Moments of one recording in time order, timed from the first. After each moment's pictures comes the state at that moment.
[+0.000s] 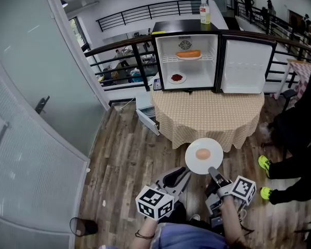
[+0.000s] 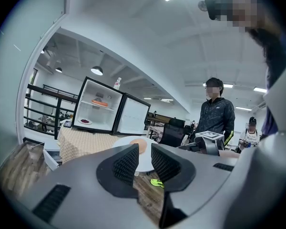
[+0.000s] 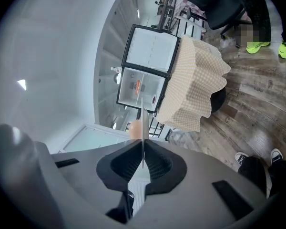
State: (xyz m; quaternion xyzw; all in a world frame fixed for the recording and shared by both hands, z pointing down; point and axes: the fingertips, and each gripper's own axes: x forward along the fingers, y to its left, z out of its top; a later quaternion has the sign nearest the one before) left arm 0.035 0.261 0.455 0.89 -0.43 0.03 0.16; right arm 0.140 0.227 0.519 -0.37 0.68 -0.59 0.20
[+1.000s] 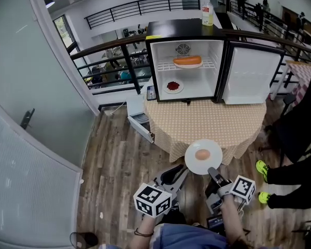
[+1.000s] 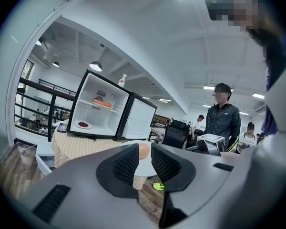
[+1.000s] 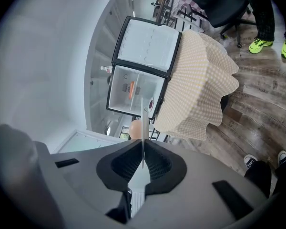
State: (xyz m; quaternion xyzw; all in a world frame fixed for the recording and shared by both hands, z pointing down) left arm -0.011 0.109 0.452 0.90 -0.40 0.03 0.17; right arm 0.107 0.092 0.525 -0.40 0.66 -0.61 0.20
